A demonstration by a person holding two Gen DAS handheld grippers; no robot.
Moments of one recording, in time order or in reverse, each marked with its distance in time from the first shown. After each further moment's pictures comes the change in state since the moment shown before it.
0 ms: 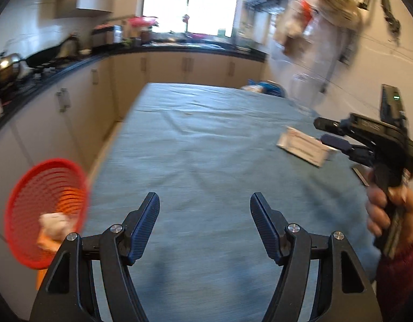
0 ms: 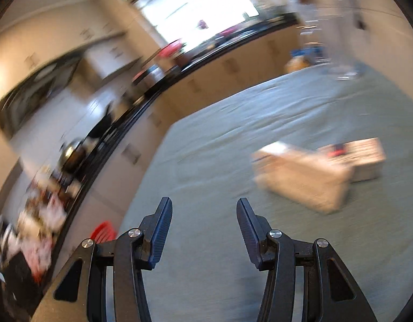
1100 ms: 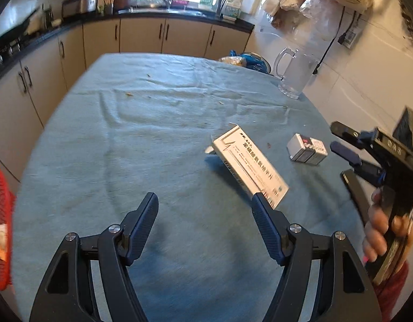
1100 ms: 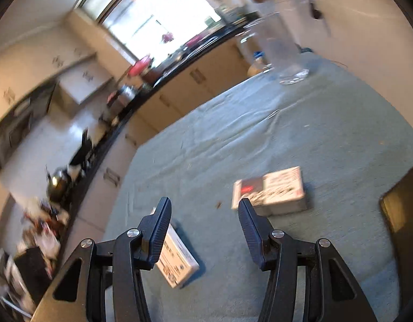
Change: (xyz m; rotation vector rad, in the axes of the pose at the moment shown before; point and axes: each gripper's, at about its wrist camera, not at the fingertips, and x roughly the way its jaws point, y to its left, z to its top) left arm 0.103 -0.053 0.050 -0.063 0.192 -0.110; right arm -0.021 -0.079 0.034 0.107 -0.047 -0.019
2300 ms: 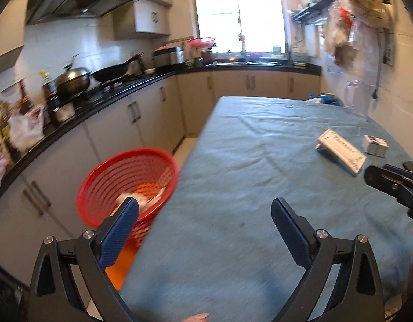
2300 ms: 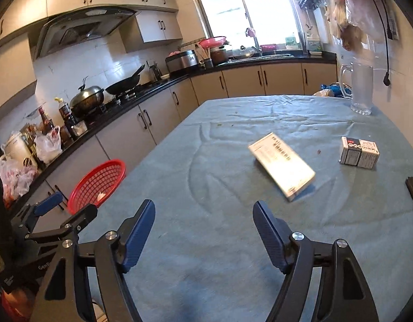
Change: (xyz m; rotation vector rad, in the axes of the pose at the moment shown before) left arm -0.151 0.076 -0.137 -0.011 -0.342 0.525; right arm -0.029 0.174 -0.189 -0.530 0.042 0.042
